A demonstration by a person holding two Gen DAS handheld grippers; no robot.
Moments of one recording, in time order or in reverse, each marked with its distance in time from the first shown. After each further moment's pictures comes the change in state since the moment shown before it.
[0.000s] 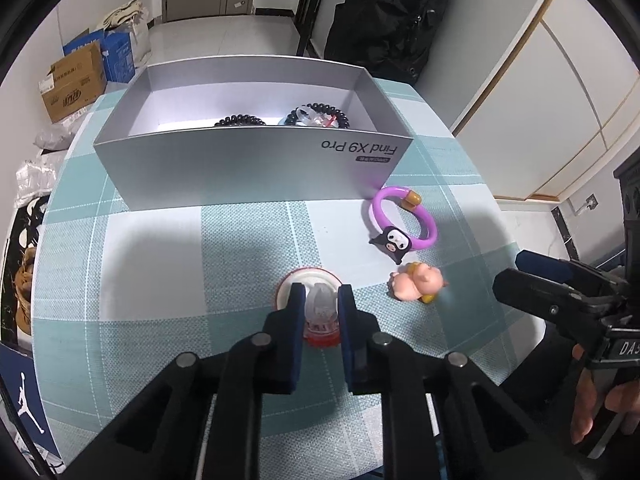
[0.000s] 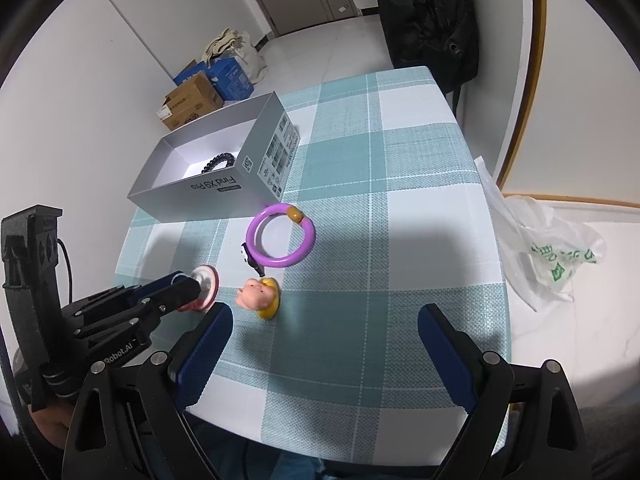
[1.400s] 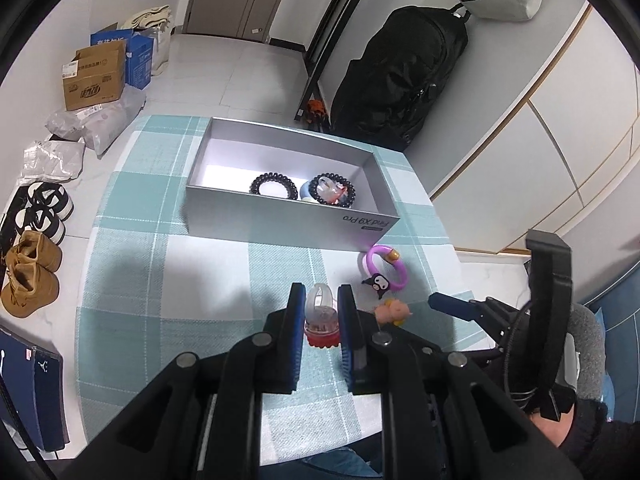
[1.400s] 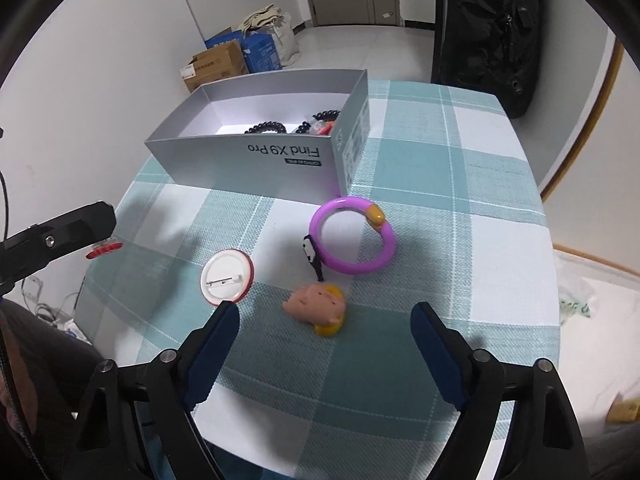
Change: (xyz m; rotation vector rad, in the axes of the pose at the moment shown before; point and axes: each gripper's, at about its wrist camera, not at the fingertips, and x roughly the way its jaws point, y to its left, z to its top) left arm -0.057 0.028 0.004 -0.117 -0.143 -0.104; right arm 0.038 0.060 -0.002 -0.215 0.012 -0.066
